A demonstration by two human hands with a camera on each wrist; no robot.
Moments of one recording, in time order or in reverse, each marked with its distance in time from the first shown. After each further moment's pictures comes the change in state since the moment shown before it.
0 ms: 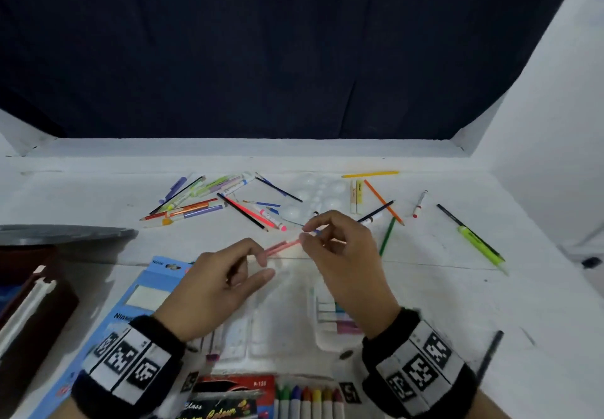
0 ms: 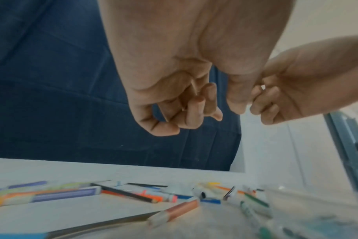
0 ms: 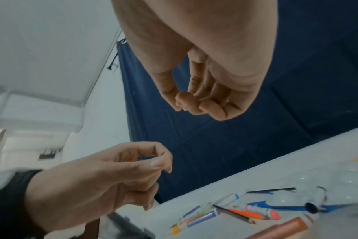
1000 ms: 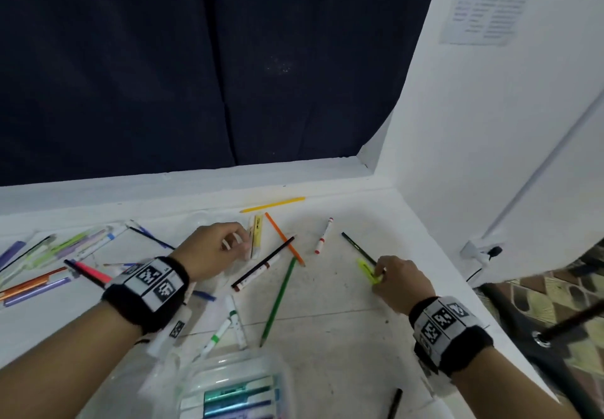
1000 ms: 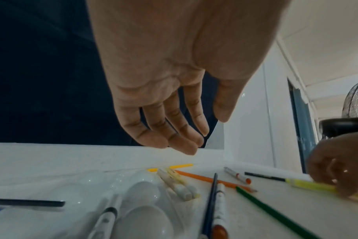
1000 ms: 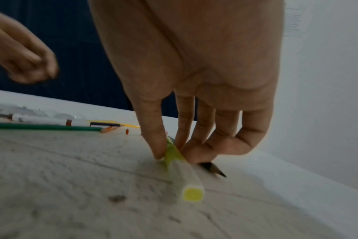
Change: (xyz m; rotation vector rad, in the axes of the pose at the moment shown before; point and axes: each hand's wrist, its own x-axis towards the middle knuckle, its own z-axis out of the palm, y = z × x) left_hand 0.245 0.032 0.122 0.093 -0.260 -0.089; right_hand 0.100 0.159 -0.271 -0.981 -0.037 0.549
